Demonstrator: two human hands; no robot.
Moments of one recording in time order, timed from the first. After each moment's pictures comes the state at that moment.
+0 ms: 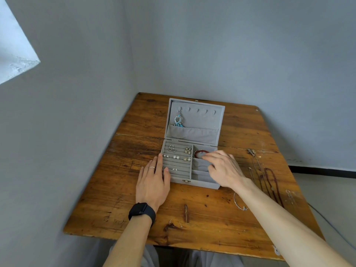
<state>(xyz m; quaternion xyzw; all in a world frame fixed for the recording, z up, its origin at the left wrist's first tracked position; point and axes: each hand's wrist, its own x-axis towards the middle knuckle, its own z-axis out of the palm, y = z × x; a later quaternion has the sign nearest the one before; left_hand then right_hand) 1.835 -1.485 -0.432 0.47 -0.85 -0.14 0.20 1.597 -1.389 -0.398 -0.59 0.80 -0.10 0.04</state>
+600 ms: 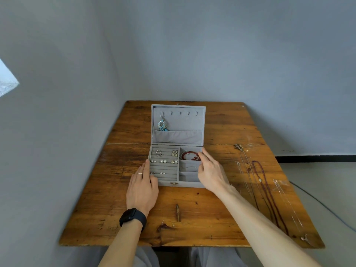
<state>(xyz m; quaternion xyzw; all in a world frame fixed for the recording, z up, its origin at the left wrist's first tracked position) 1.841 -1.477 -0.420 0.49 -0.83 -0.18 0.20 1.629 -1.374 -0.406 -0.46 0.84 -0.26 0.09</state>
